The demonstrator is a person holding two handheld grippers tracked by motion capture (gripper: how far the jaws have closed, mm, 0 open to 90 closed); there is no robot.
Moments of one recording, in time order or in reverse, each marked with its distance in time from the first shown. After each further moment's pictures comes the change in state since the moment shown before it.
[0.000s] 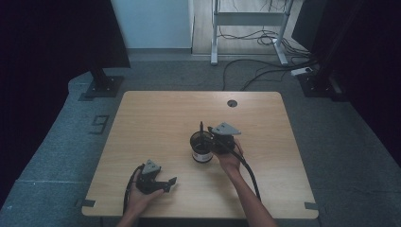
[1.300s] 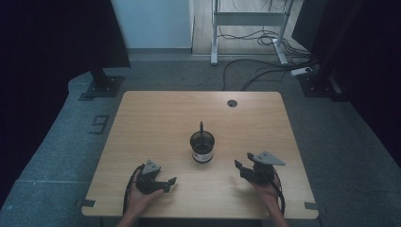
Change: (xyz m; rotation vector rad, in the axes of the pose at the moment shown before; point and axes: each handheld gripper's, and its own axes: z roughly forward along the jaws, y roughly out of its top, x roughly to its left) left arm 0.000 0.000 0.000 0.006 0.009 0.000; right arm -0.042 -0.092 -0.114 0.092 -0.093 0.138
